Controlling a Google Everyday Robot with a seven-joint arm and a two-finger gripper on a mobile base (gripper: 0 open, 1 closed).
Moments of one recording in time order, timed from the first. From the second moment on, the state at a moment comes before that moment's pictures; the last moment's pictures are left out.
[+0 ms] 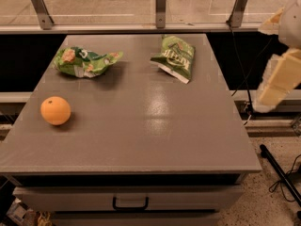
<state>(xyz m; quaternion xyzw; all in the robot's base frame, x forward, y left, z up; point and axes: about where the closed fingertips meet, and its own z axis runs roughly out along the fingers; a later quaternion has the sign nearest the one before) 0.458 -0.209 1.001 -0.60 0.78 -0.05 0.20</state>
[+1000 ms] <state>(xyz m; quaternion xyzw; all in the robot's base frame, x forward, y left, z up) 0.604 -0.164 1.000 -0.55 0.77 0.05 0.31</state>
